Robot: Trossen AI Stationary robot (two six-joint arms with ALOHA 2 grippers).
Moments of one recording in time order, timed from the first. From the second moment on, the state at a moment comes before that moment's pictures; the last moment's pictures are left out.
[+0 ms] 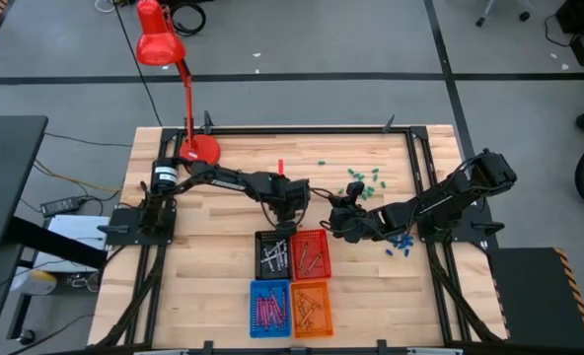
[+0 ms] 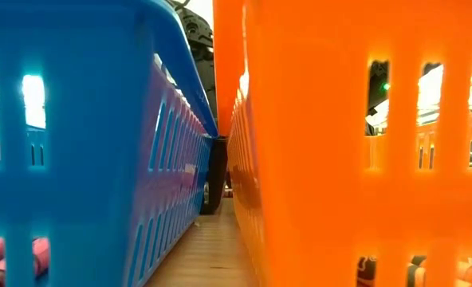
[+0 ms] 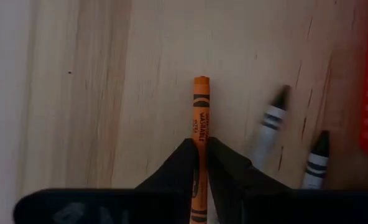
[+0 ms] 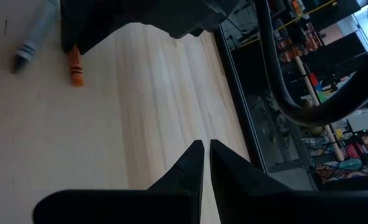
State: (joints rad) left arm 0.11 2.05 1.37 -0.56 -0.01 0.00; right arm 0.26 1.52 0.62 0.13 0.97 -0.25
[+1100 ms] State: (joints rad) left arm 0.07 1.84 1.39 -0.60 0.02 -0.18; right arm 0.26 1.52 0.62 0.13 0.99 -0.25
